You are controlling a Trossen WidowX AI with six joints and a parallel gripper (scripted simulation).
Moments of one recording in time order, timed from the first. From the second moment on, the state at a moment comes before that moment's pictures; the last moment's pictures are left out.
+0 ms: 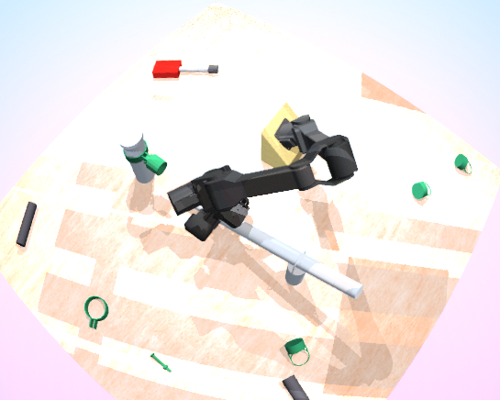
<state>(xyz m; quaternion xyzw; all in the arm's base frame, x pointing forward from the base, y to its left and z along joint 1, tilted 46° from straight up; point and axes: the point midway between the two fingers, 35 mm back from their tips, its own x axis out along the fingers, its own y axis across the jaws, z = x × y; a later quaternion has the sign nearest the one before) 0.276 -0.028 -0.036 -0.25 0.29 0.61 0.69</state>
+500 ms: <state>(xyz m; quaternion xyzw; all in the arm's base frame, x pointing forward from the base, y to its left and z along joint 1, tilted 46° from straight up) 0.275 -0.062 -0.016 -0.30 0.34 0.60 0.66</state>
